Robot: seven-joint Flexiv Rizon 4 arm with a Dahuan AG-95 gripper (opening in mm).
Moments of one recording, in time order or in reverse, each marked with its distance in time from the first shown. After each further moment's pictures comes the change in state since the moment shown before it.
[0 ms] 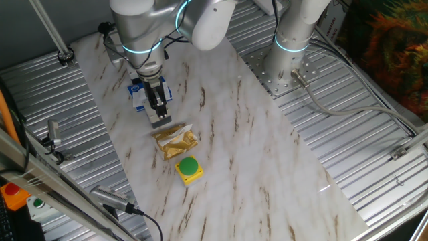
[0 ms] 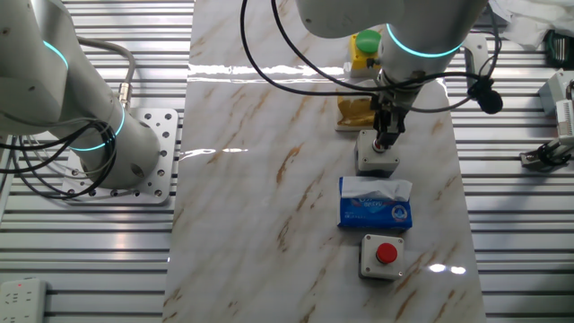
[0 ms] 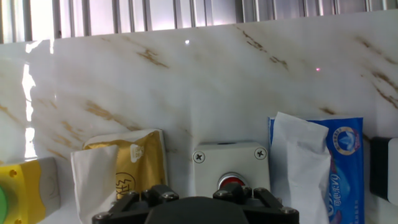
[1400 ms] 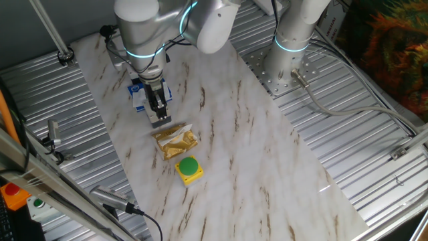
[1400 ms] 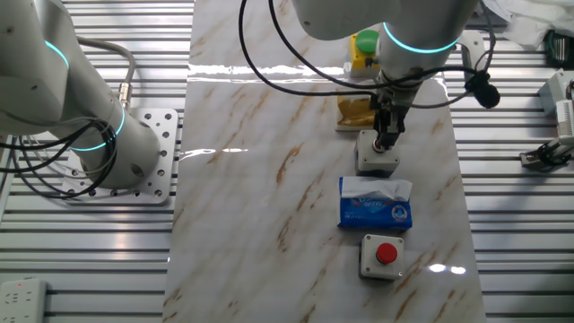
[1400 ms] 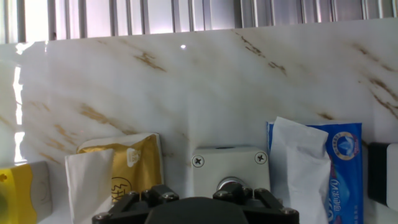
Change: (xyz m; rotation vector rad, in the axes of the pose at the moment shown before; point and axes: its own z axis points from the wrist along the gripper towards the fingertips) arm -0.001 0.000 0.005 0.014 -0.008 0.005
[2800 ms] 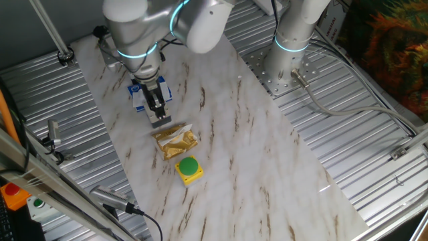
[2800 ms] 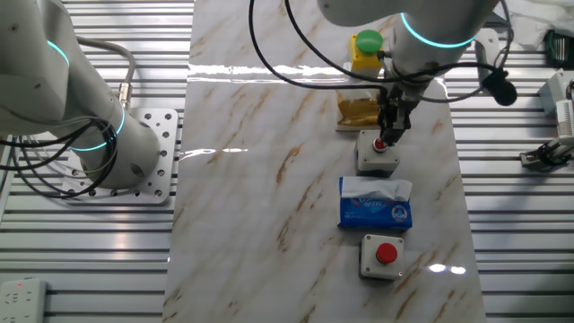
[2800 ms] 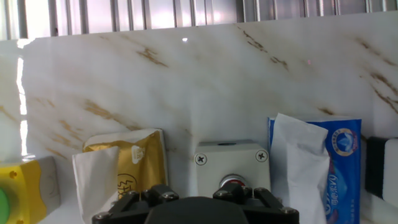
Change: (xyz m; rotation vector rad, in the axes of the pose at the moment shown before) arm 0.003 0.004 -0.019 -0.018 0.077 -0.003
